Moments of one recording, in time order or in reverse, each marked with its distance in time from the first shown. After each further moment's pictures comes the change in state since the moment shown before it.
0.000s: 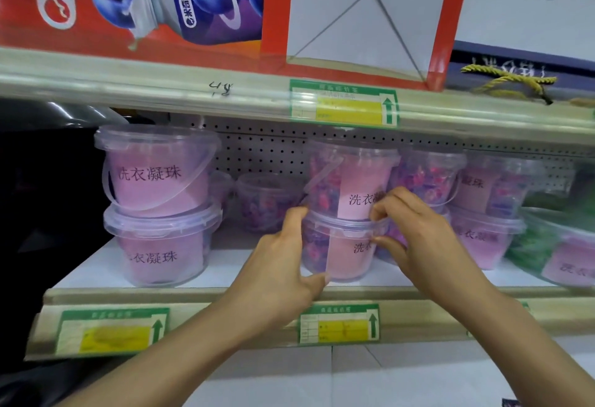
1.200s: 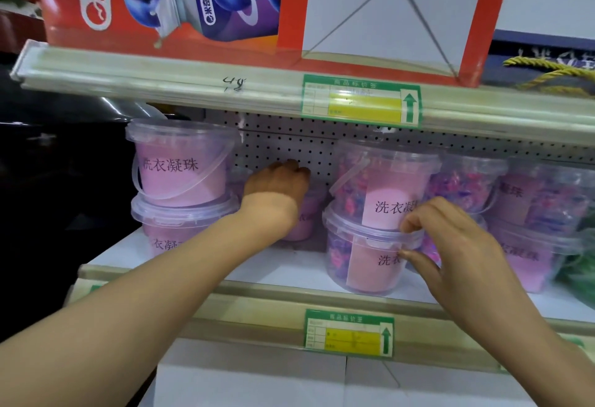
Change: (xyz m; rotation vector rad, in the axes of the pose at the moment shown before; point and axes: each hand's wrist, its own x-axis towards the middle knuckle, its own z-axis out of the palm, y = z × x) left_hand 0.077 0.002 -0.031 0.952 0.150 -0.111; right_hand -0.010 0.008 -0.004 -0.013 0.065 -0.044
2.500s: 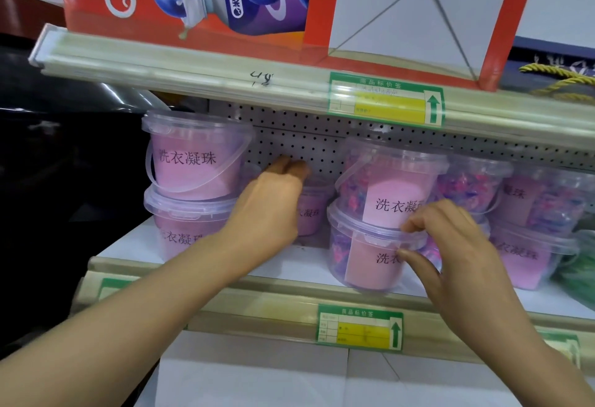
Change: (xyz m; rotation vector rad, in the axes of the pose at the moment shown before) left_hand -0.041 -0.025 -0.007 -0.474 0.094 0.042; right_hand -0.002 -0.025 0.002 0.058 0.051 0.071
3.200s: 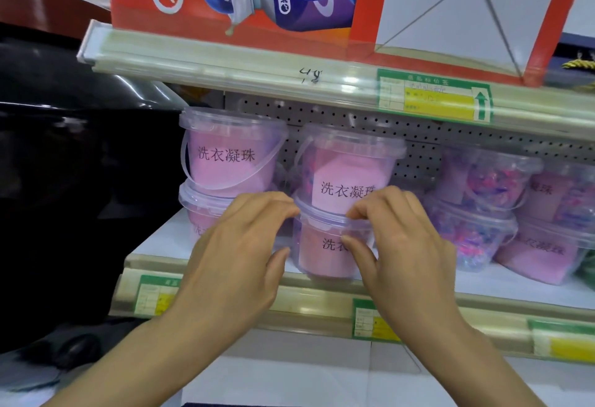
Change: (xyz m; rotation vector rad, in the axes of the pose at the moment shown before) left_hand -0.081 -0.043 -0.023 -0.089 0.257 0.212; right_hand 0.024 -0.092 0.038 -0.135 0.094 0.037
